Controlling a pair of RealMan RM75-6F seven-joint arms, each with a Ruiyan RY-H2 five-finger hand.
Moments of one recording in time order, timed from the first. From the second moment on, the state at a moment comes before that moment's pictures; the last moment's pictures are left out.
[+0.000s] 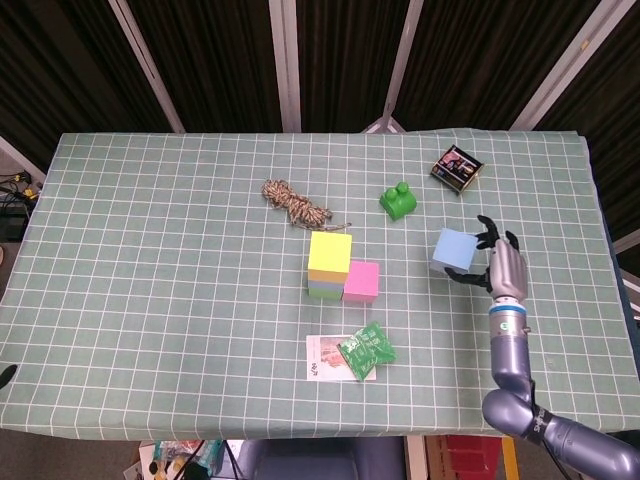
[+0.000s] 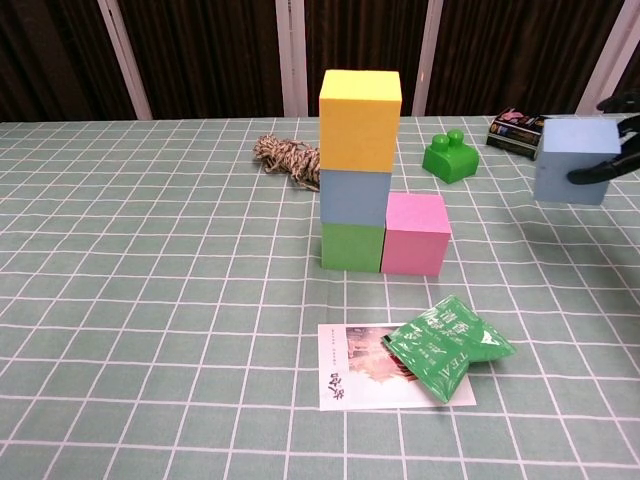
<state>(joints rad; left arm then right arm) 0.09 -1.05 -0.08 -1.78 1.42 1.67 0.15 0.51 -1.49 0.41 -1.48 -0.76 1.14 -0.08</state>
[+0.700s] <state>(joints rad) 0.09 -1.04 -0.07 -1.78 1.43 1.66 0.14 0.47 -1.58 0.33 -1.13 -0.89 1.01 0.09</state>
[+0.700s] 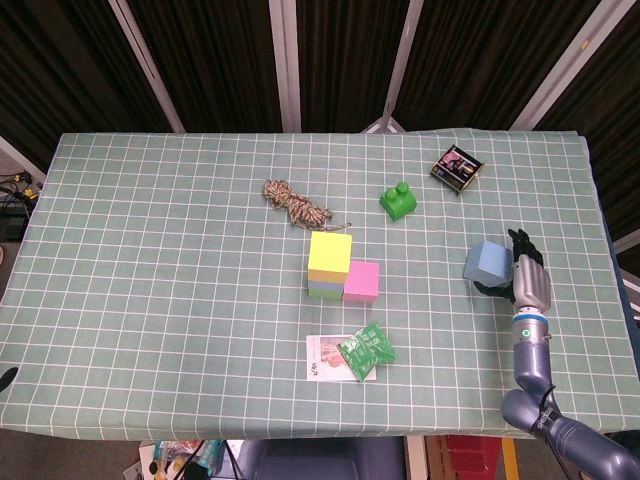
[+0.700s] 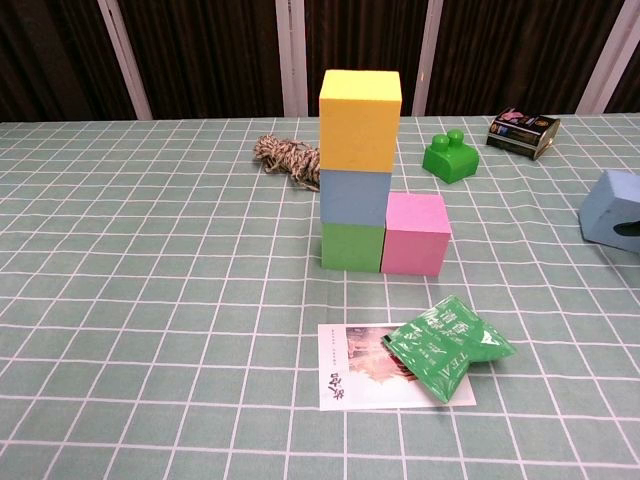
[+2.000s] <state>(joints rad) 0.09 -1.04 -0.08 -1.79 1.40 1.66 0.14 0.43 -1.66 0.24 -1.60 -1.11 1.17 -0.09</state>
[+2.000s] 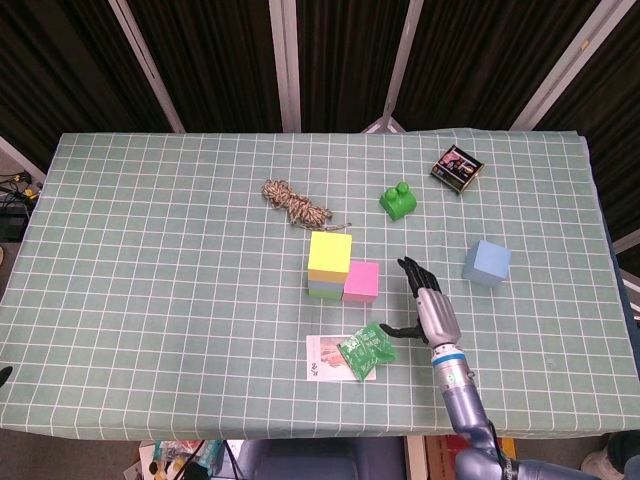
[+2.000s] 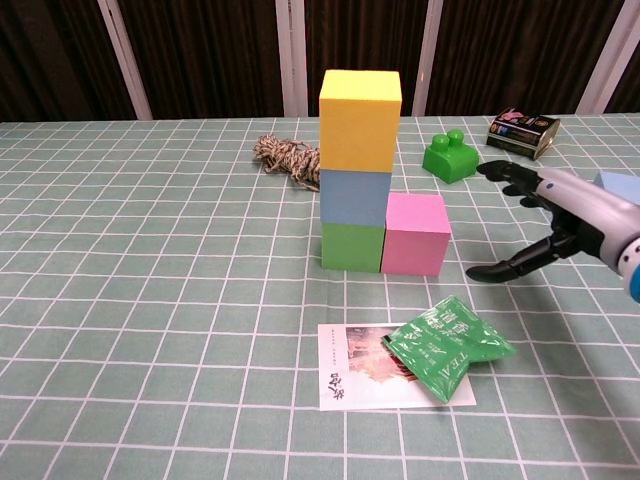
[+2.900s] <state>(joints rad) 0.09 -1.02 -0.09 -1.79 1.37 1.65 0.10 0.61 -1.95 0.42 -1.39 -0.87 1.21 -0.35</state>
